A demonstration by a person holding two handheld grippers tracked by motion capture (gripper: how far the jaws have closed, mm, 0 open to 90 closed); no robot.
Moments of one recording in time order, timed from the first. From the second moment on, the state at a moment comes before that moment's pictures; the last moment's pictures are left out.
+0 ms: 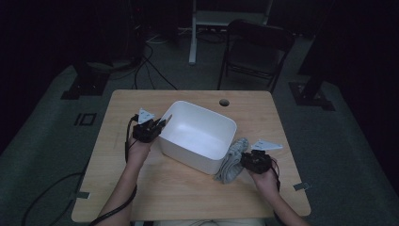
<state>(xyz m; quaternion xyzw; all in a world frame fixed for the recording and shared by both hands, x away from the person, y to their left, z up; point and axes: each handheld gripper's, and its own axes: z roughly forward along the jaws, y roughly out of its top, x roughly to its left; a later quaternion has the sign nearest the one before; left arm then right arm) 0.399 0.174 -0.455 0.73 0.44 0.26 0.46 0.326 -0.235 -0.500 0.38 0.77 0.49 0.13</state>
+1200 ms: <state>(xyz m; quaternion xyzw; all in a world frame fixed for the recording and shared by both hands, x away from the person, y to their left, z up) 0.399 0.175 -0.456 0.73 0.43 0.26 0.46 0.326 -0.205 -0.539 0.39 0.80 0.44 0.10</state>
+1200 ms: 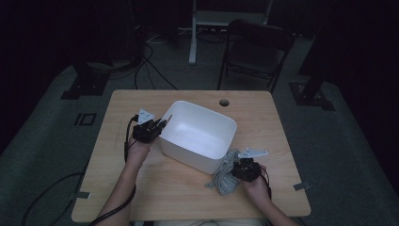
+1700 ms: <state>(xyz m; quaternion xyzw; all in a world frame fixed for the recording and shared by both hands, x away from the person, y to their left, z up) 0.399 0.174 -0.456 0.73 0.43 0.26 0.46 0.314 -0.224 -0.486 0.36 0.75 0.54 0.15</state>
